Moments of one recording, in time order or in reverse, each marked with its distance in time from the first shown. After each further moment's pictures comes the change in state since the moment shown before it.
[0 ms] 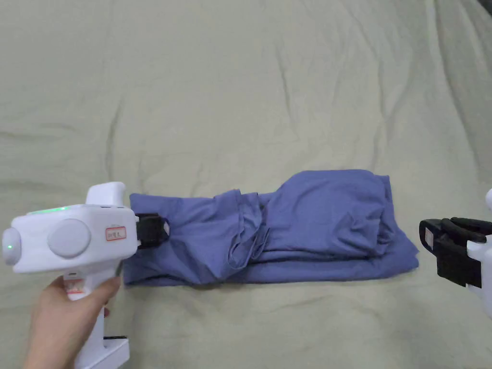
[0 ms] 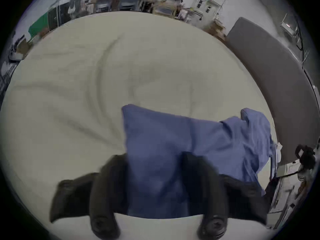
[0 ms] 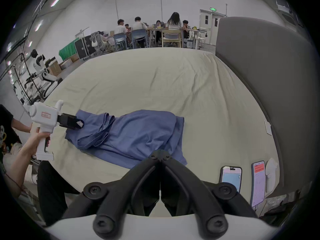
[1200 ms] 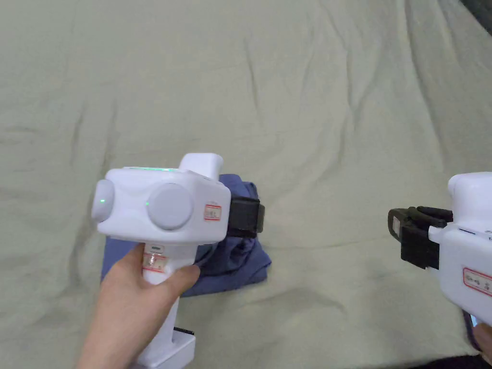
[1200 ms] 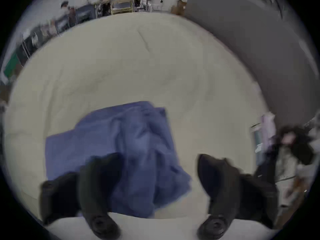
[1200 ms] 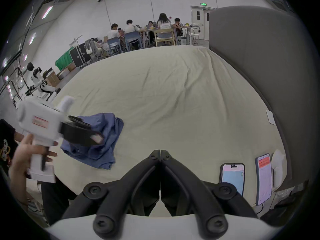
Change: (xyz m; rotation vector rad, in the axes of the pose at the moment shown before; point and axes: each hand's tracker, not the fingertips) left arm 0.183 0.010 0.021 -0.087 -0.213 -0.193; right arm 0.038 -0.008 -0.009 0.005 0.020 -0.106
